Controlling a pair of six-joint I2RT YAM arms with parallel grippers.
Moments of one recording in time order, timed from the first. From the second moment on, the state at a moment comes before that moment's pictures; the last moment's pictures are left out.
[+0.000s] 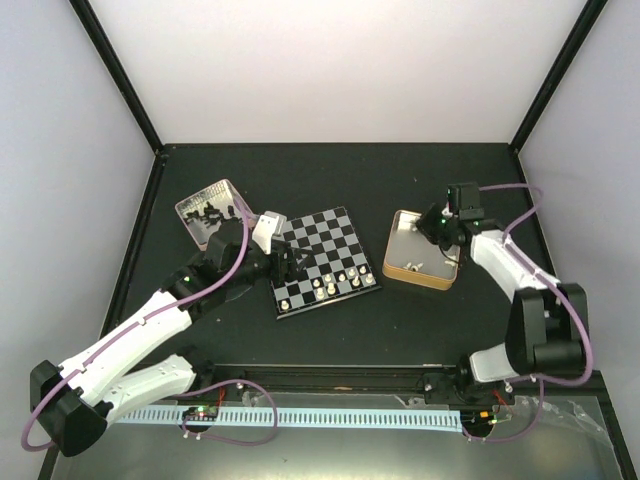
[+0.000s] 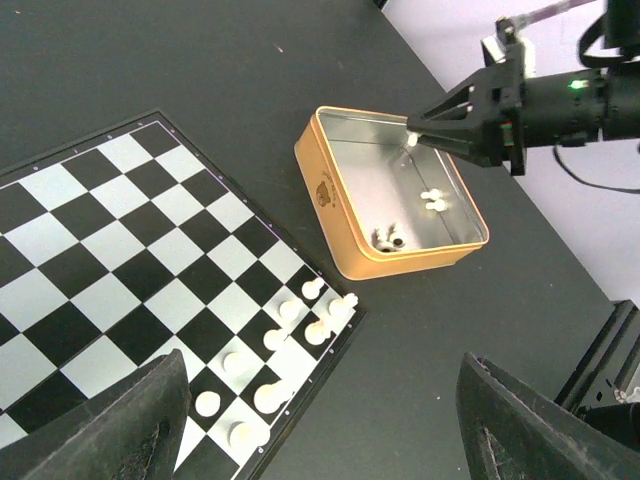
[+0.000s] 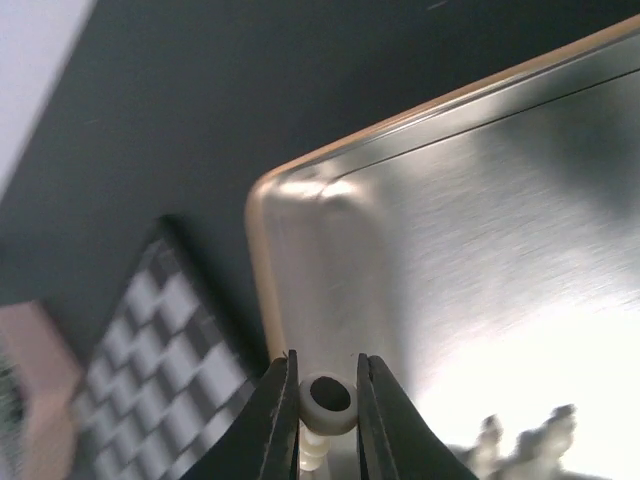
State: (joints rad) left arm -0.66 0.92 0.76 -0.31 0.20 -0.44; right arm 0.12 1.49 0.93 -0.37 -0.21 0.80
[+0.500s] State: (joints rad) left arm -0.66 0.92 0.75 -0.27 0.20 -0.48; right arm 0.54 1.30 0.78 -0.06 -0.44 1.33
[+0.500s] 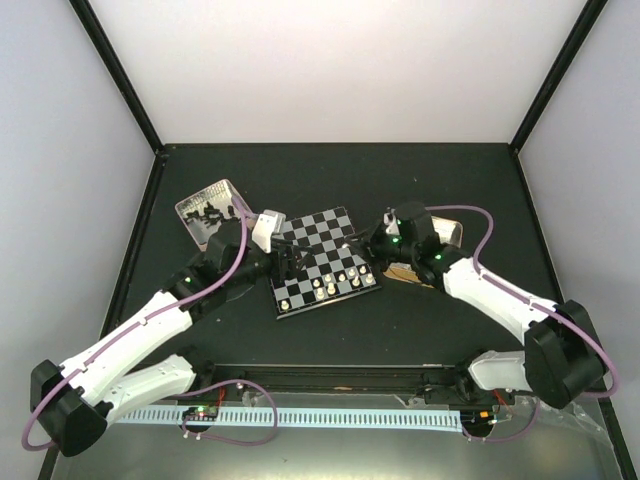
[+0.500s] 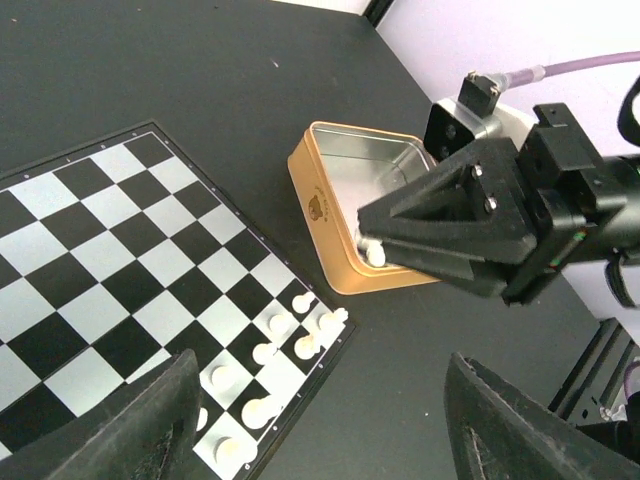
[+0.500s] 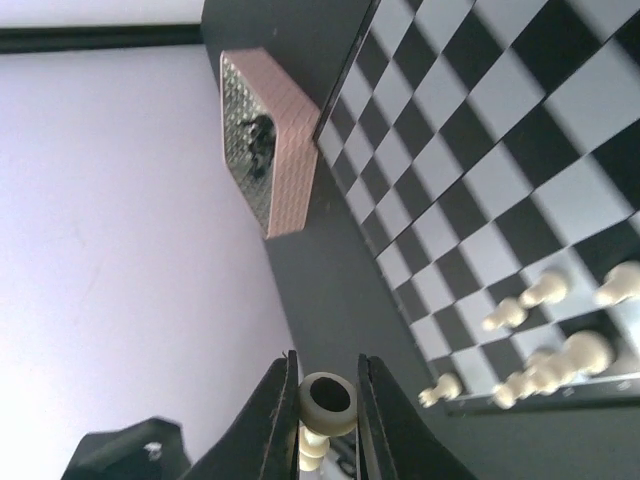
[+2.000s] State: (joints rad) left arm -0.70 1.10 0.73 -0.08 0.20 -0.43; right arm 0.70 1.42 0.85 0.17 -0.50 1.62
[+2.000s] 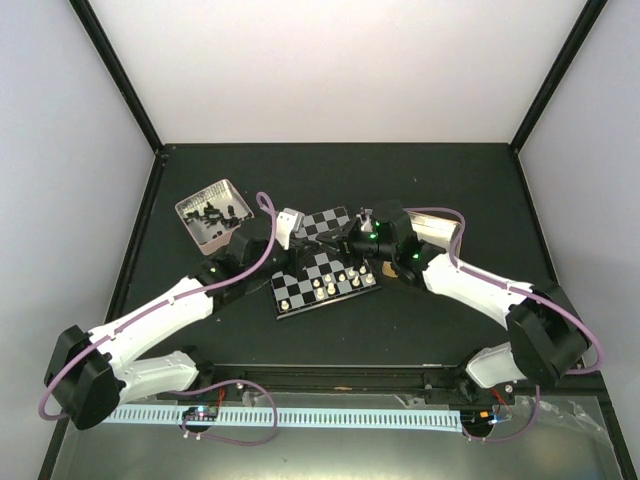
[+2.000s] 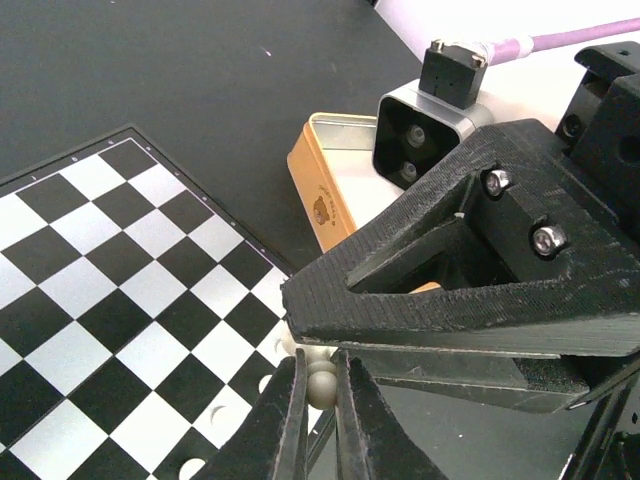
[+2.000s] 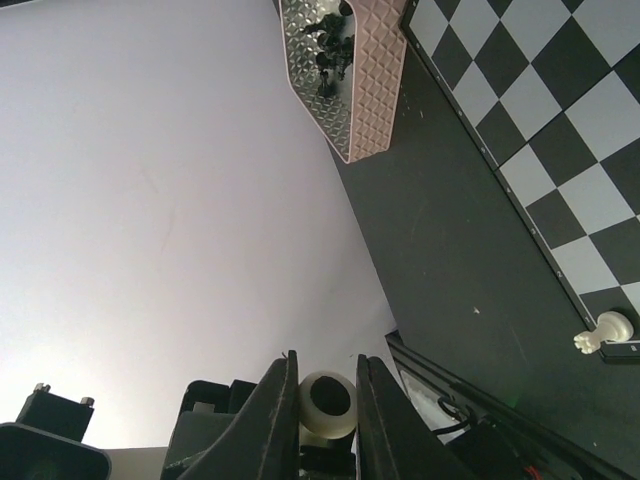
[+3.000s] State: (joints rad) left arm -0.70 1.53 1.10 -0.85 0.16 -0.31; right arm 0.46 1.28 0.87 -0.10 -0.33 1.17
